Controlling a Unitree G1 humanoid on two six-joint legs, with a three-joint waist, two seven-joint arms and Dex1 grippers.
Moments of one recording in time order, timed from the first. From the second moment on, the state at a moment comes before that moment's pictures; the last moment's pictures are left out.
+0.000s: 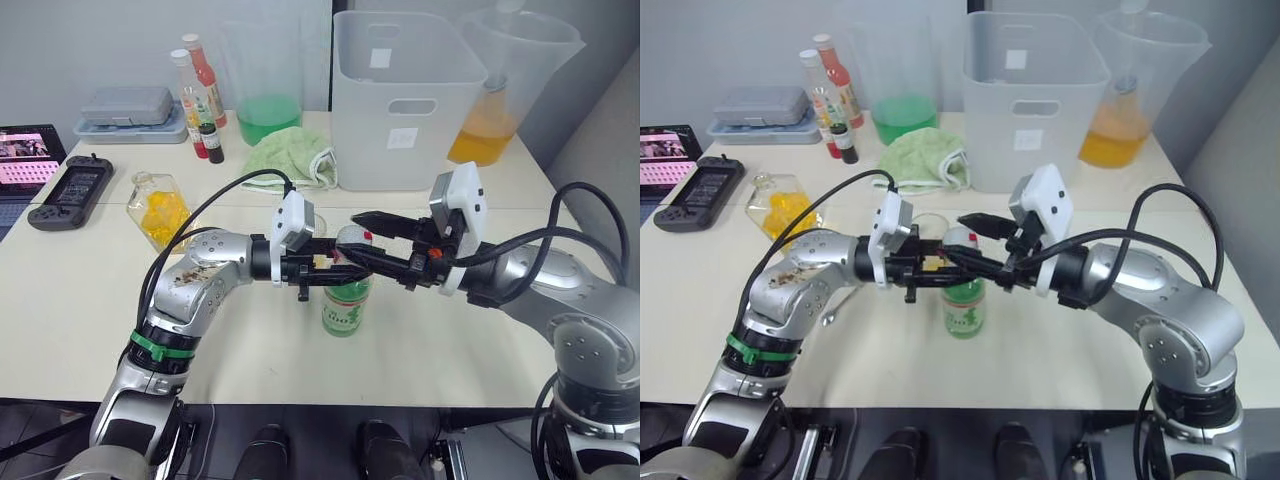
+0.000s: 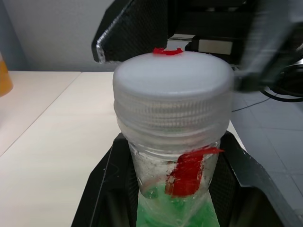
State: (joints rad) left arm -0.65 0.45 -0.18 -0.12 -0.51 0.48 -1.11; right arm -0.54 -0.61 -0.08 -0.66 0.89 0.96 0.53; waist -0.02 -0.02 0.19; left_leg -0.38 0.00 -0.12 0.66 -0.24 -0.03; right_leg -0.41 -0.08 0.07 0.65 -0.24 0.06
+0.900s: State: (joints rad) left arm -0.58 0.48 -0.17 -0.24 -0.51 0.51 -1.03; right arm -0.70 -0.69 -0.03 -0.48 0.90 0.88 0.75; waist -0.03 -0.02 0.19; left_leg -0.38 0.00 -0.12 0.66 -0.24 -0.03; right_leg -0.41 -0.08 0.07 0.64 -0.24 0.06
